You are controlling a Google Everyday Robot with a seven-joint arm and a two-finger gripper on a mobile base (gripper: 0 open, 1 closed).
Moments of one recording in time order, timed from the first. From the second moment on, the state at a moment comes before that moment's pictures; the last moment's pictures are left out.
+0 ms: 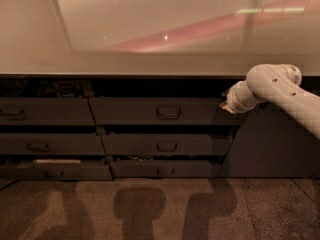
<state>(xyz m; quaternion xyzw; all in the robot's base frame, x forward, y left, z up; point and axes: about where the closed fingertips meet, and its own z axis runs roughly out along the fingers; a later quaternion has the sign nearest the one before) 0.699 -0.257 0.667 -0.56 0.78 -0.06 0.27</state>
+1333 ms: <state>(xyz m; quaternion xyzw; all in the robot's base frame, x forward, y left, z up) 0.678 -0.259 0.694 -0.56 0.76 -0.09 0.30</state>
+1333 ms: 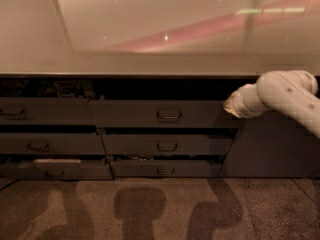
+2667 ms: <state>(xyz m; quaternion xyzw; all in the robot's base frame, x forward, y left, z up) 0.554 -0.263 0.591 -0.59 0.74 -0.09 0.29</state>
